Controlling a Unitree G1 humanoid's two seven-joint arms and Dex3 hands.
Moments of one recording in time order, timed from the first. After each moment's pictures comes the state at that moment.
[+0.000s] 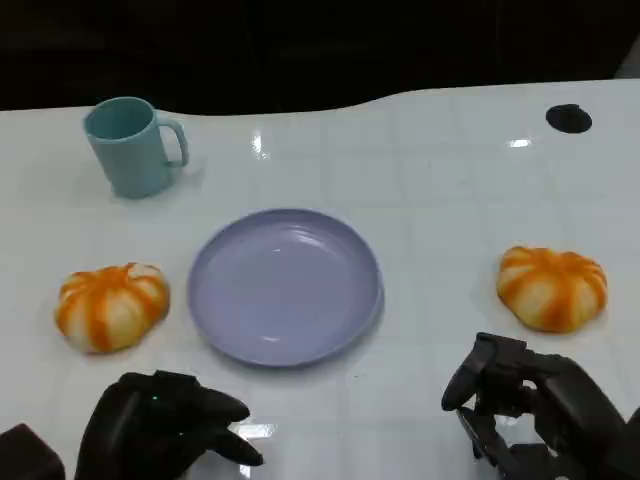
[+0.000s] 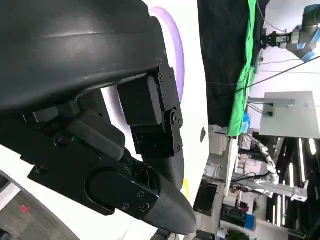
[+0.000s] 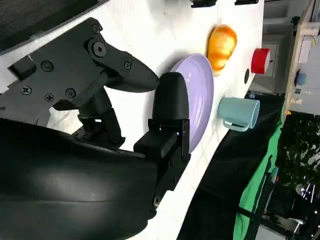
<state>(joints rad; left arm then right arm) 0.07 -0.03 0.11 0.42 -0.32 -0.40 -0.58 0.14 -0.15 0.12 0.02 0.03 -0.25 0.30</state>
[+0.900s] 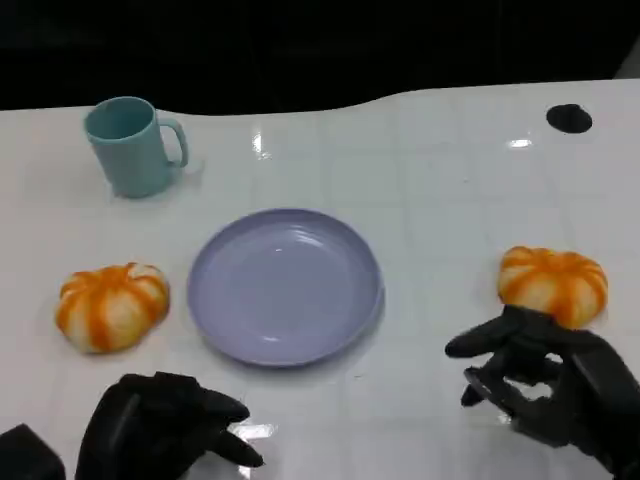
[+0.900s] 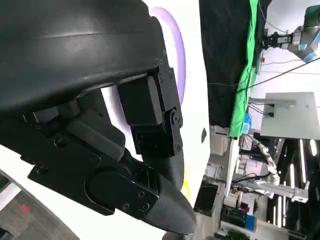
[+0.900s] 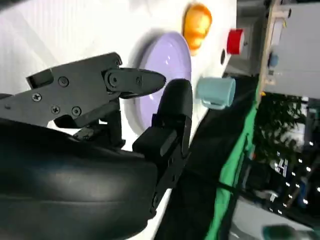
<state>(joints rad) 0.06 -0.03 0.11 0.44 -0.32 -0.40 -0.58 0.10 -0.12 0.05 0.07 0.06 -0.36 0.28</state>
